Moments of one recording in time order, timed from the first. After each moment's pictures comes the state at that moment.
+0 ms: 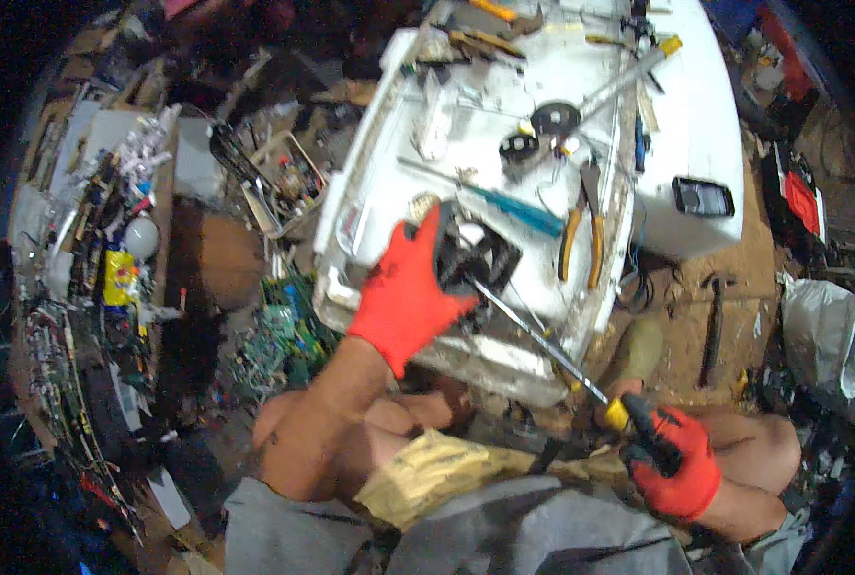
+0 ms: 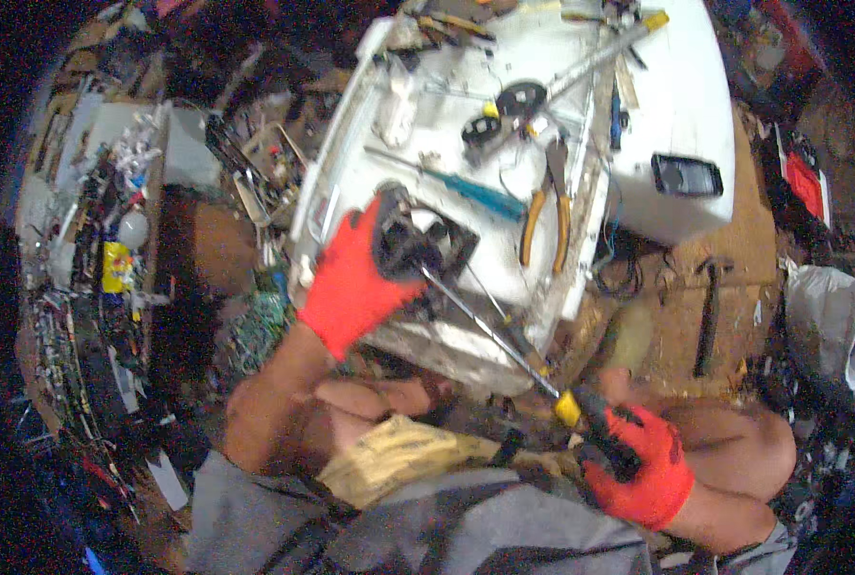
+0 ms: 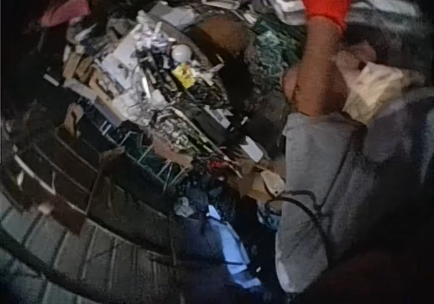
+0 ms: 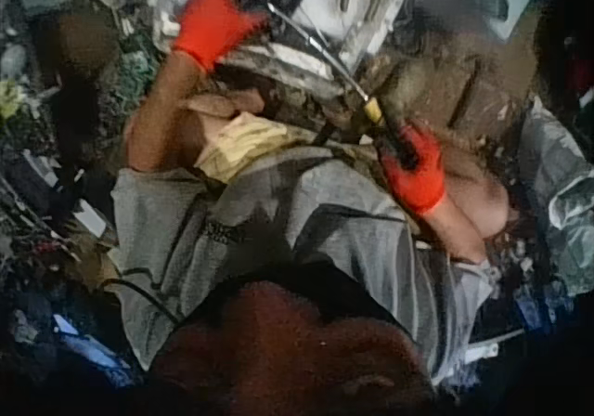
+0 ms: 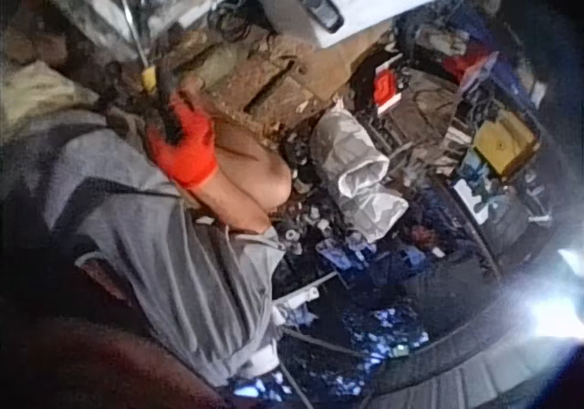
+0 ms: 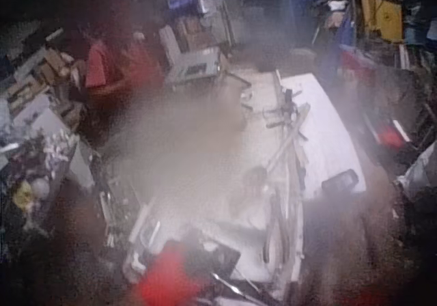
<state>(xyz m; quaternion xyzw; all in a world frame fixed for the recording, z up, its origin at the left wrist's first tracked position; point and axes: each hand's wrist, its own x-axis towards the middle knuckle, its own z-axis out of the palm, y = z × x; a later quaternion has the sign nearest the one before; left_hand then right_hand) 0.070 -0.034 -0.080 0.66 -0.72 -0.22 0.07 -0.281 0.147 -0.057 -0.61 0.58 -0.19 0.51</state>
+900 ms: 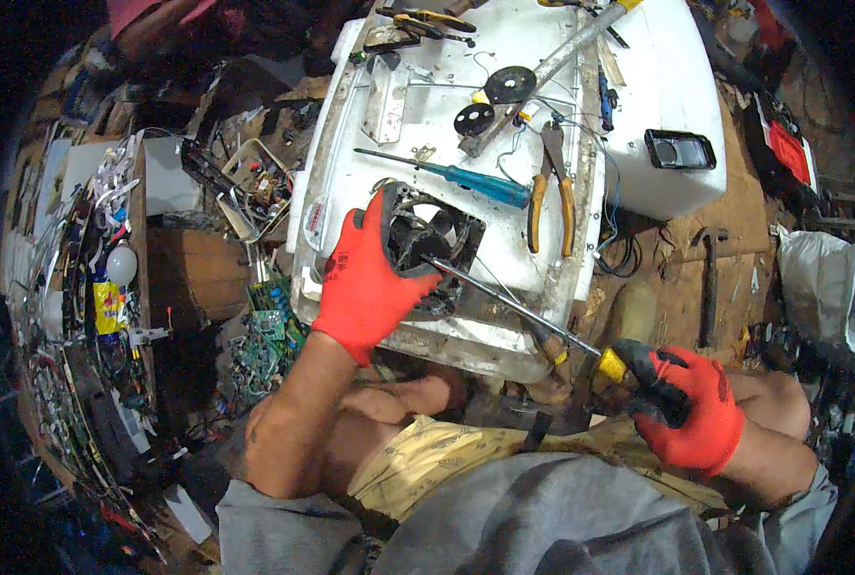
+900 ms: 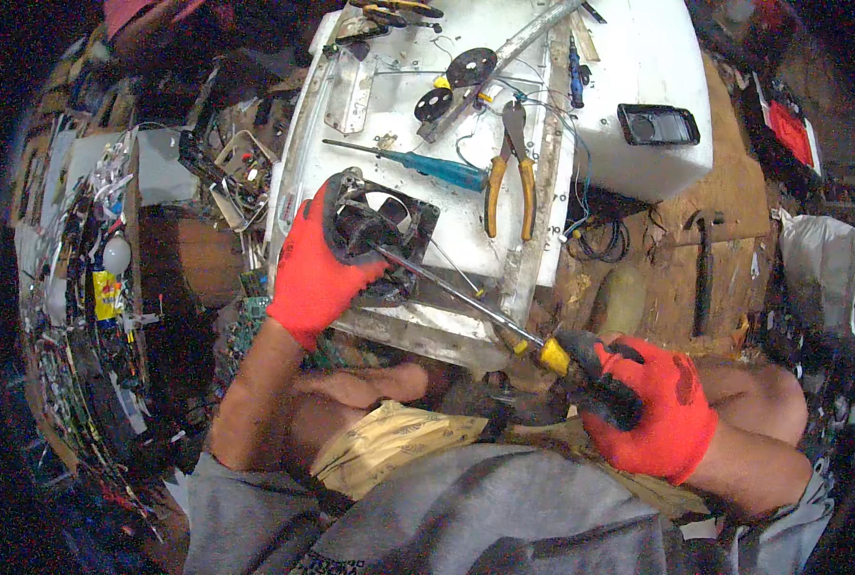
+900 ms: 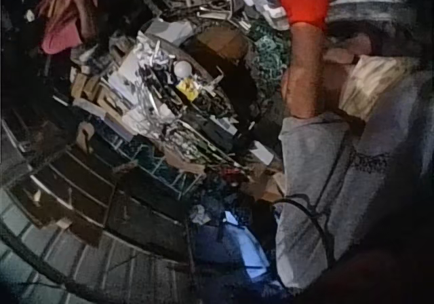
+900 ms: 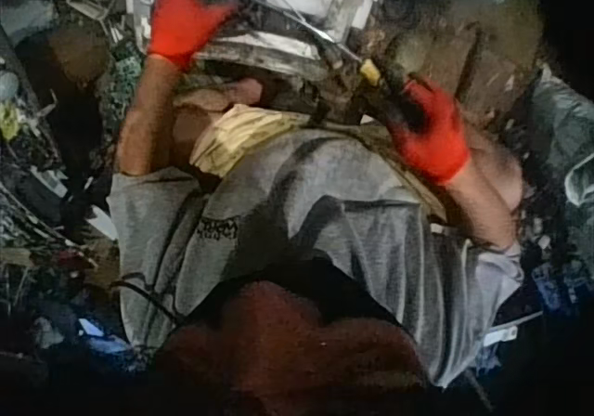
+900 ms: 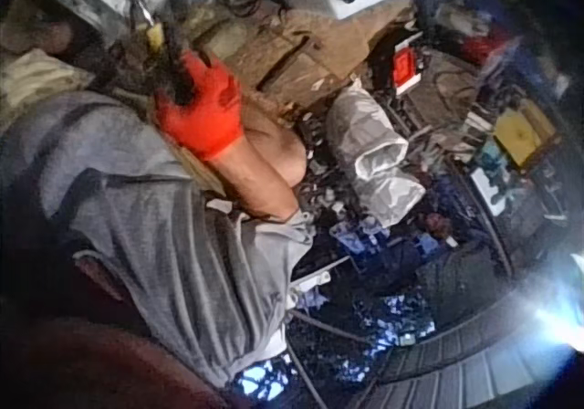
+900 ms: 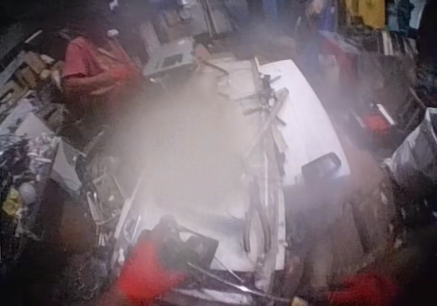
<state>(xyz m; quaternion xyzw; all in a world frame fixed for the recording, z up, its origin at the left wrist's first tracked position) 0.071 -0.037 -0.084 0.62 -0.74 -0.23 0.12 -0.273 0.091 -0.024 -0.71 0.55 -0.13 0.43</state>
